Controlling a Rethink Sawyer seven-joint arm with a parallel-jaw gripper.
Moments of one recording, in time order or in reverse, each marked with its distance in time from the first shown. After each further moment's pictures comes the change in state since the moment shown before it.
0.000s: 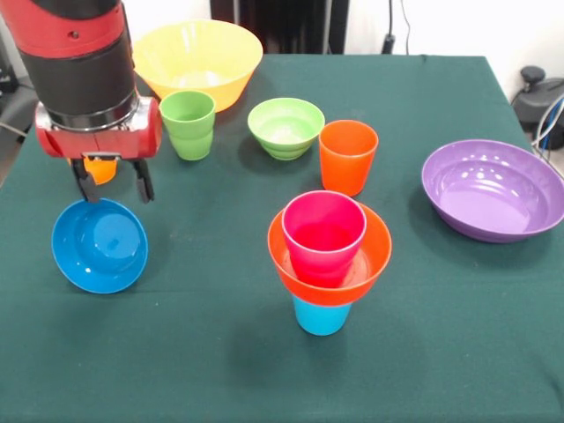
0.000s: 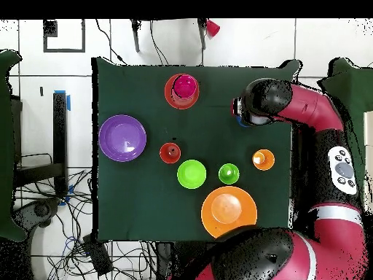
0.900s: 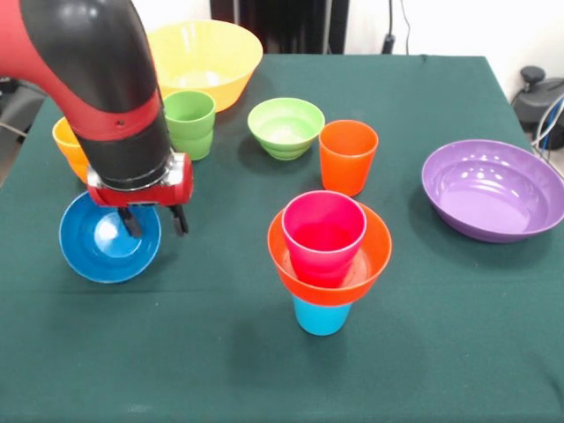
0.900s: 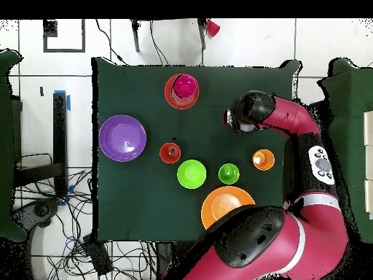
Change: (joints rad) arm 0.003 0.148 0.001 -0.029 -0.006 -0.030 0.000
